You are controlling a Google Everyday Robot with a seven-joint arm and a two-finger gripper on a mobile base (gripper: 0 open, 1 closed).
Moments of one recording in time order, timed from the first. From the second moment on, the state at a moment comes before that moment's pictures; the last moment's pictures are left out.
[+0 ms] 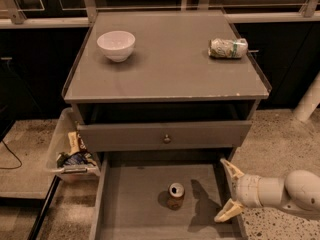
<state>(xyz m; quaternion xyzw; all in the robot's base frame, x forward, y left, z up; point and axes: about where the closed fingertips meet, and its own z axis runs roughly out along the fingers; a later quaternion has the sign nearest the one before) 0.453 -0.211 0.529 -0.58 0.69 0.16 0.41</state>
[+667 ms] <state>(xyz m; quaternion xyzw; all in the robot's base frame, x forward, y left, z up) 0.423 -0.248 0.606 -0.59 0.69 0.04 0.43</state>
